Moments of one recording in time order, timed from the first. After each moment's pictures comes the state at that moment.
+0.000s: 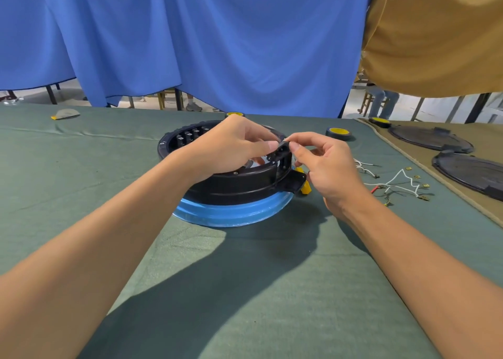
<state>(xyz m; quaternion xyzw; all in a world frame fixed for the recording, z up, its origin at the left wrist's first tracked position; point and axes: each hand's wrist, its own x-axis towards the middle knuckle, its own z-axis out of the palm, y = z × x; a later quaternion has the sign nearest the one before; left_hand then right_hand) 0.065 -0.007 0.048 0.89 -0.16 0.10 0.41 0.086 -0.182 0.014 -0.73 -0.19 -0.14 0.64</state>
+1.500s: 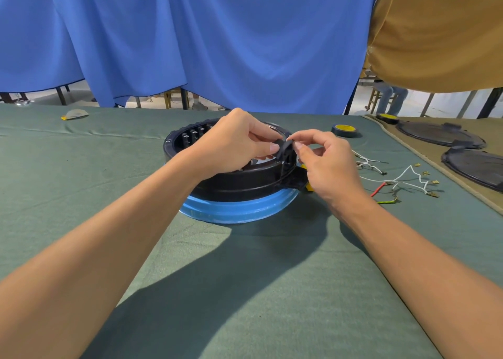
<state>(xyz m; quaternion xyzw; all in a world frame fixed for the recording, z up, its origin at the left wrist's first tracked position) 0.058 -0.010 0.049 0.90 -0.14 0.14 0.38 0.093 -0.176 0.003 -0.78 -0.17 -0.21 0.56</state>
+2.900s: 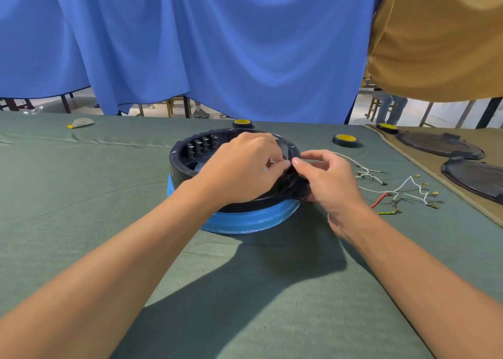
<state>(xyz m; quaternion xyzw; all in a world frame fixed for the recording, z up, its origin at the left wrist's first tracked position) 0.047 -0.019 0.039 0.94 -0.19 0.25 0.16 0.082 -0.173 0.005 -0.73 -0.07 -0.08 0.68</state>
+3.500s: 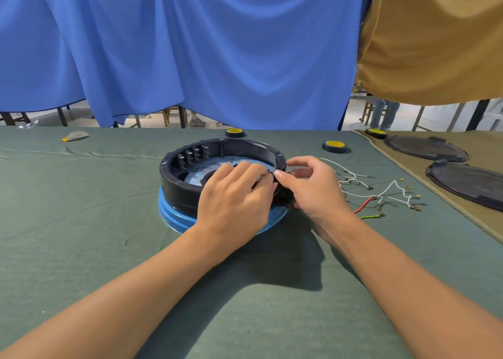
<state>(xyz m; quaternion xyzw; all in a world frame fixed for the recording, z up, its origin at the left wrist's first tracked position) 0.033 -0.037 -0.008 0.79 -0.20 0.58 -0.06 0.079 -0.176 0.007 -0.77 -0.09 -0.11 0.63</state>
